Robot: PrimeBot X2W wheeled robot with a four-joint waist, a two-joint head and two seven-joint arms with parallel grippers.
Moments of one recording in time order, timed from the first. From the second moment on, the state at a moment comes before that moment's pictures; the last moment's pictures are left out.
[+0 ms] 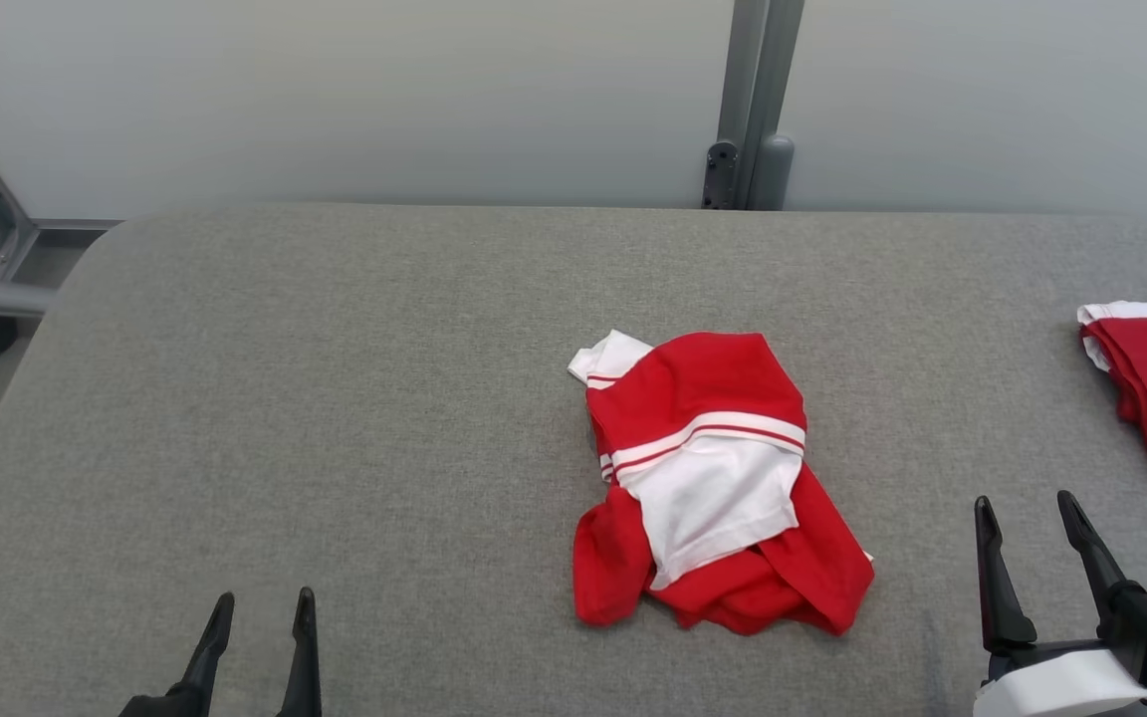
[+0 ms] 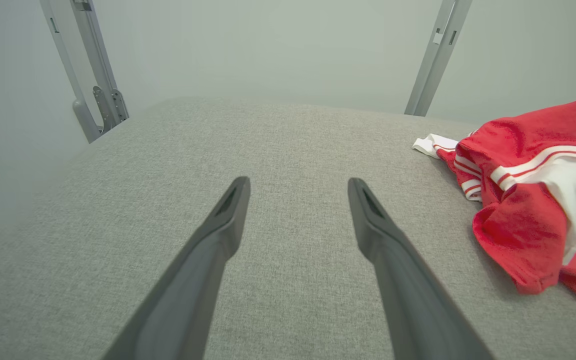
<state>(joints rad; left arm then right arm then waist) 0.17 0.19 -0.17 0.12 -0.33 0.01 -0.26 0.14 -0.06 -0.12 0.05 0.04 0.13 -0.26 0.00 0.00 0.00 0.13</state>
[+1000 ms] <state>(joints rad) 0.16 0.06 -0.02 0.02 -0.19 -0.13 -0.26 0.12 -0.05 -0.09 0.07 0.05 0.13 -0.26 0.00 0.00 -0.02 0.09</state>
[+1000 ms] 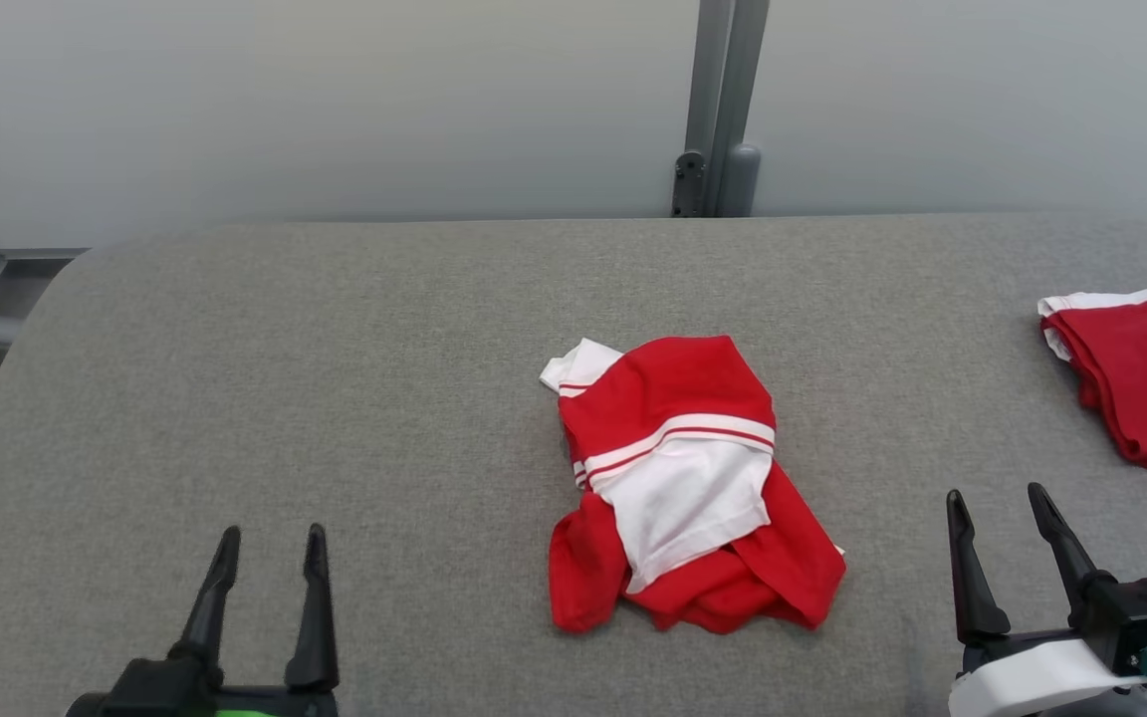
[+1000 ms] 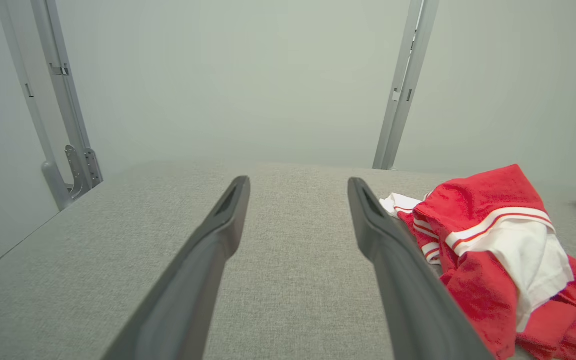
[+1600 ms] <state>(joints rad) -0.05 0.05 -0.36 0.42 -0.40 -0.13 -0.13 0.08 -0.05 -0.08 0.06 0.07 0.13 -0.26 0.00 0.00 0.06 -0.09</state>
